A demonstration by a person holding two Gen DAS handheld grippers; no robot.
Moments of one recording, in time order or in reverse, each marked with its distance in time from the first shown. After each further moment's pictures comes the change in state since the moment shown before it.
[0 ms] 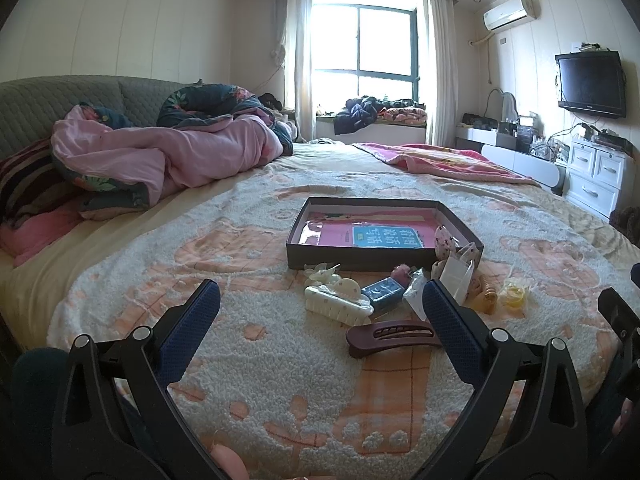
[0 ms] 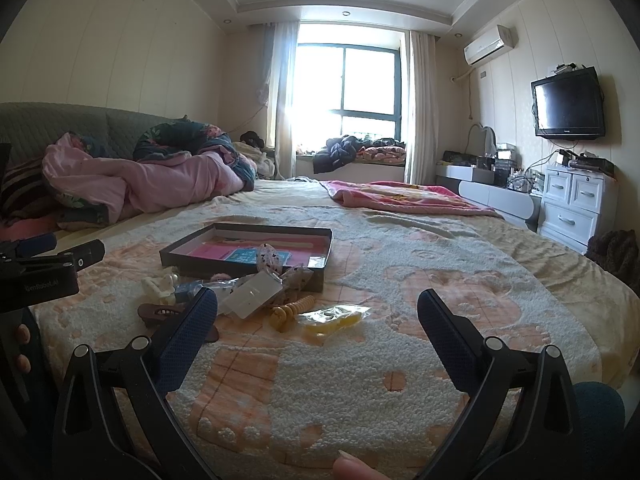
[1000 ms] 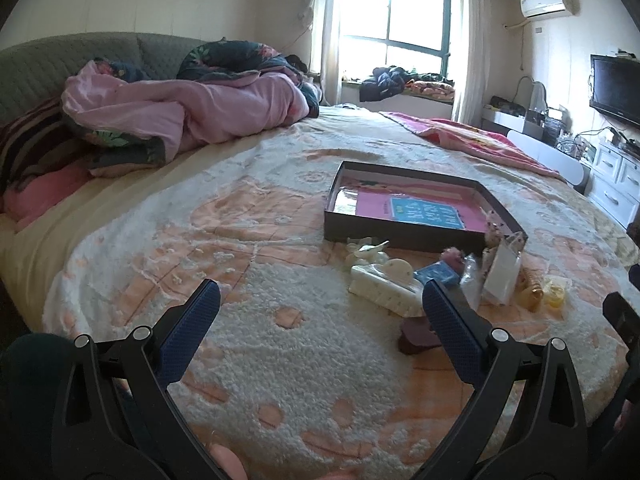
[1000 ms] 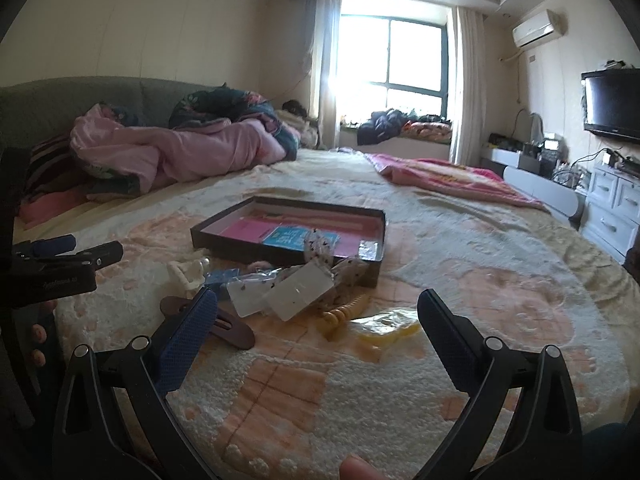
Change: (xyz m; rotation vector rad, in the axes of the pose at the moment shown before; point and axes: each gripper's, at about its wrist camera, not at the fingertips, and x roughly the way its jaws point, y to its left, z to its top) left arm 0.046 0.039 -0.003 -0.089 0.157 0.050; right arm 0.058 0.030 0.015 -0.060 0.134 0.165
